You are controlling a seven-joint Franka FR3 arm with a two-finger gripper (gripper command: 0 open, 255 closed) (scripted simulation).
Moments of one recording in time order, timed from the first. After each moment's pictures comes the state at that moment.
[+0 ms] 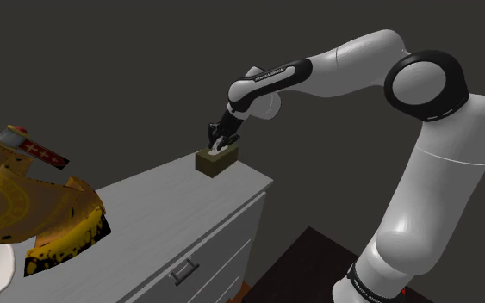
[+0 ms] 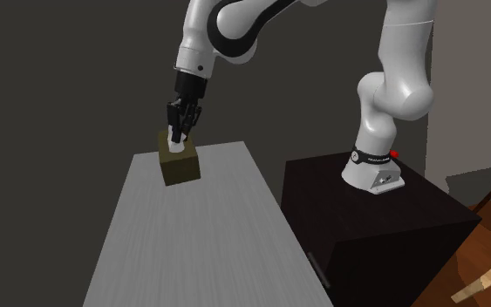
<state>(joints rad) -0.06 0.13 0.08 -2.05 0.39 2.47 0.20</state>
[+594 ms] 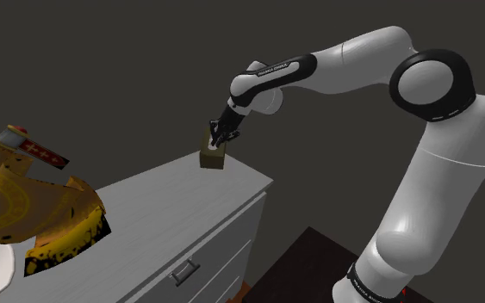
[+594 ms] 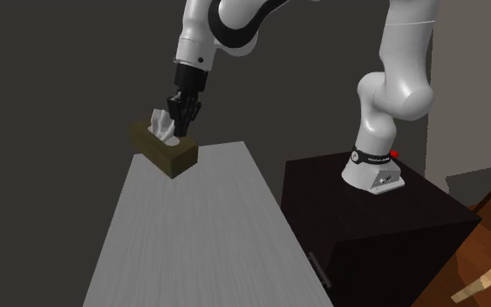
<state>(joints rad) -0.07 0.10 0.07 -2.04 0.37 2.43 0.22</state>
